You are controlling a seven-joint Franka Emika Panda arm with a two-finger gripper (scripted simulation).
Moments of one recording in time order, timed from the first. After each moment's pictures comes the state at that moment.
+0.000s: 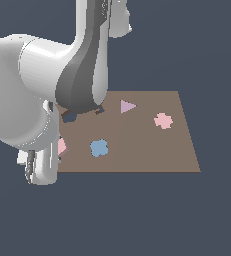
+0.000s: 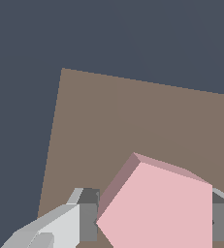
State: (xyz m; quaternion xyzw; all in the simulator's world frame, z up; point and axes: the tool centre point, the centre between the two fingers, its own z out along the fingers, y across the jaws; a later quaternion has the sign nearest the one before) arm 0.085 -0.169 0.033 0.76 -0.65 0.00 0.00
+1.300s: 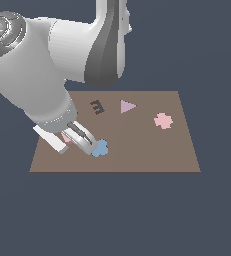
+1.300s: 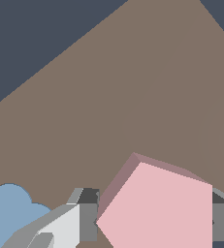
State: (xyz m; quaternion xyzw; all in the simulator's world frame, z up) arm 0.043 -0.132 0.036 0.94 -0.33 0.00 0.00
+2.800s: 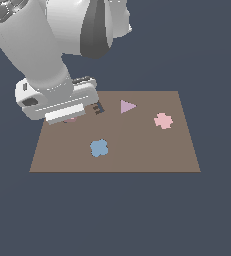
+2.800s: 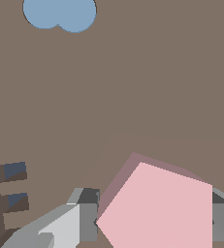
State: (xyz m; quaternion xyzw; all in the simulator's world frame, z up) arm -0.033 -0.148 0.040 0.98 0.18 0.00 0.00
